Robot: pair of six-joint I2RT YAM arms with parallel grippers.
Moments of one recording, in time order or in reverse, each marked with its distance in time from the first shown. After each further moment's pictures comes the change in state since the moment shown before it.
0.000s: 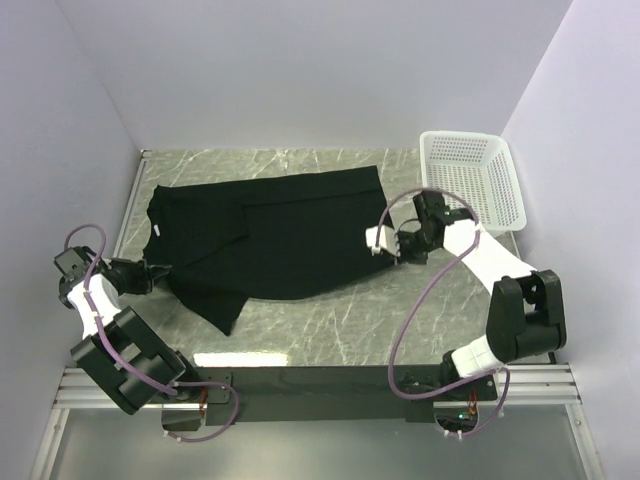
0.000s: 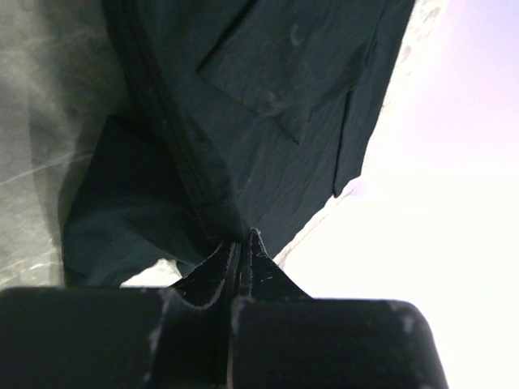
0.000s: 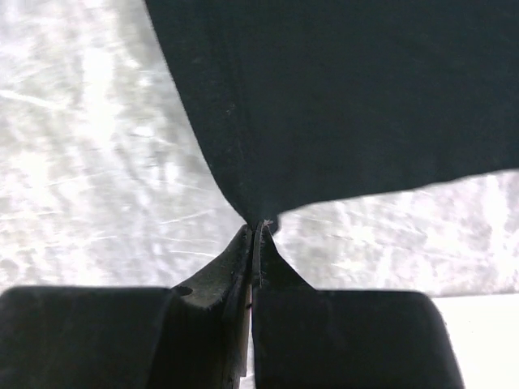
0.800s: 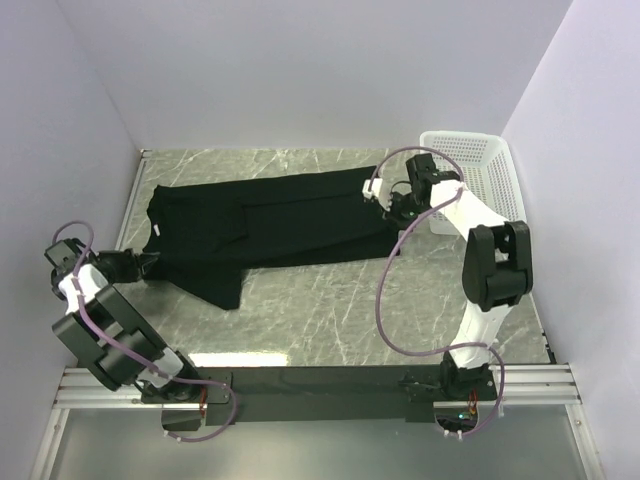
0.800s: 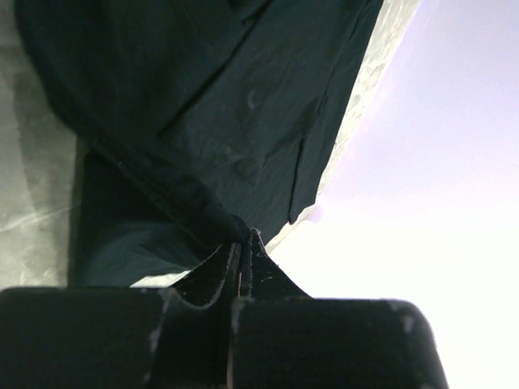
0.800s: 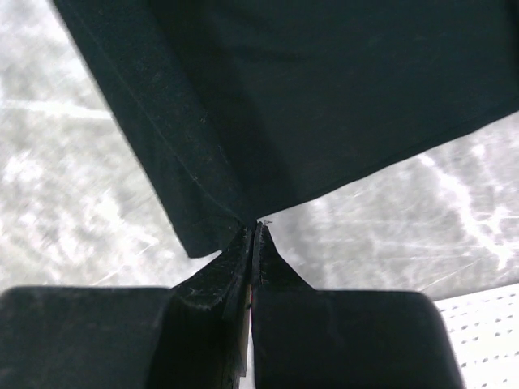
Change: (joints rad) left arm 0.019 0.136 0.053 0.166 0.014 -0.147; right arm -0.043 0.351 0.388 -0.002 -0.007 0.315
